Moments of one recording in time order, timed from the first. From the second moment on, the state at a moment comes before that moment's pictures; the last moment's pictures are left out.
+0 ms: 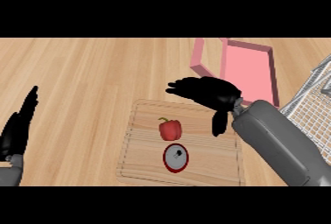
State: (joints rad) left arm -0.09 0.45 0.04 -1.34 -0.11 0.20 0.07; right arm -0.74 -0.36 0.58 -1.22 0.62 0.42 -0.20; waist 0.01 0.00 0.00
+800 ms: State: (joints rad) left arm -0.07 0.42 0.09 -1.34 -0.15 0.16 0.05; right arm -0.77 -0.15 0.58 -1.13 0.84 0.56 -0.06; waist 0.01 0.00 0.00
